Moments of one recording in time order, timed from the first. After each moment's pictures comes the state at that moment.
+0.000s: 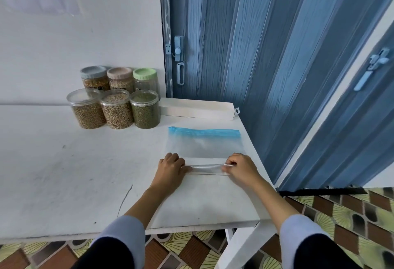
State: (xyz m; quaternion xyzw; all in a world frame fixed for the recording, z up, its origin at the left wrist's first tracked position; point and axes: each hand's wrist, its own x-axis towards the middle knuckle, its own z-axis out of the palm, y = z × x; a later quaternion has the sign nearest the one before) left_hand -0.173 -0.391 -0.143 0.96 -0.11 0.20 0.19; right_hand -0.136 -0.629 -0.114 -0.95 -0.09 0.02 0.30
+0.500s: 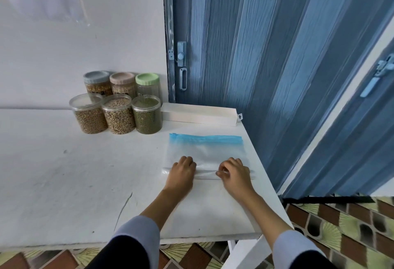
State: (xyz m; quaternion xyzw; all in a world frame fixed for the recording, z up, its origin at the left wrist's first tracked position) left_hand -0.157 -0.418 -0.131 0.98 -0.12 0.15 0.09; right_hand -0.138 -0.607 -0.134 -0.95 -0.14 -0.11 0.26
